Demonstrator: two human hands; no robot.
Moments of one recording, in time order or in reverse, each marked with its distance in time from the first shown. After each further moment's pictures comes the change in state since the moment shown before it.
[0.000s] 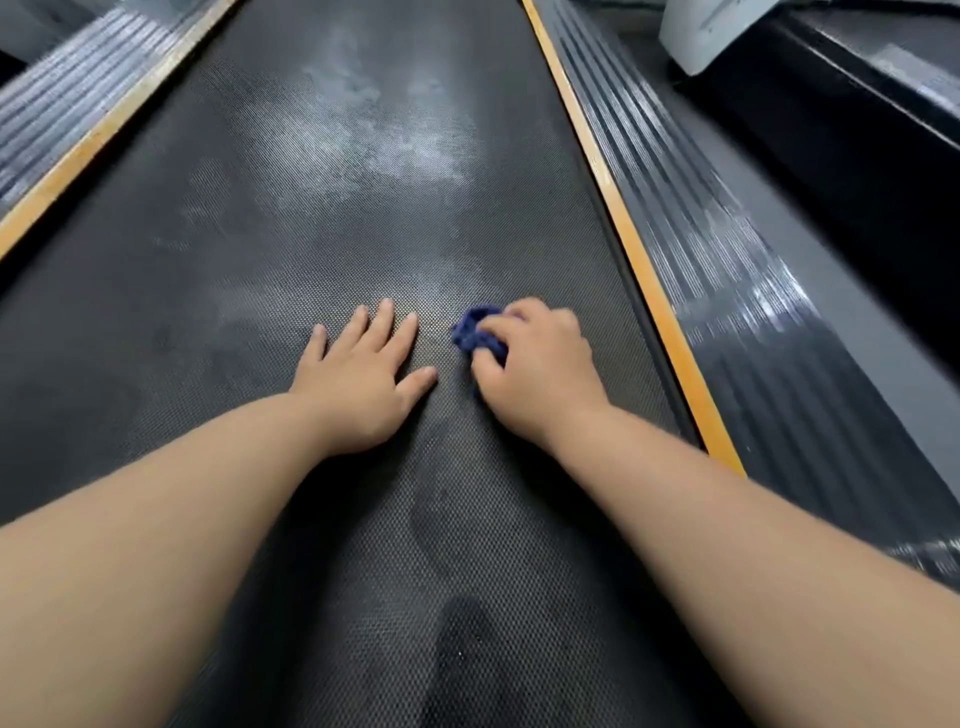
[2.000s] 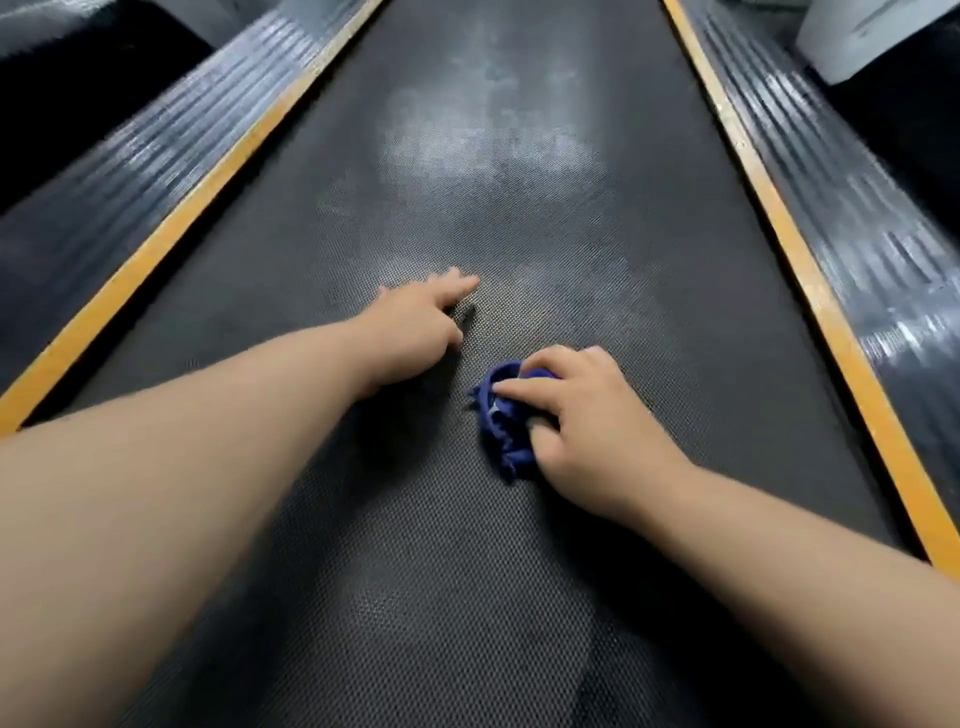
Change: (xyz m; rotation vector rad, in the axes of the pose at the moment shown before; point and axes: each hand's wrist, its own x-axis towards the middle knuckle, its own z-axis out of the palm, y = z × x) left_hand -0.016 -0.075 -0.034 -0.464 0.022 -0.072; right_hand -0.045 -0.067 0.018 0.166 -0.151 -0.419
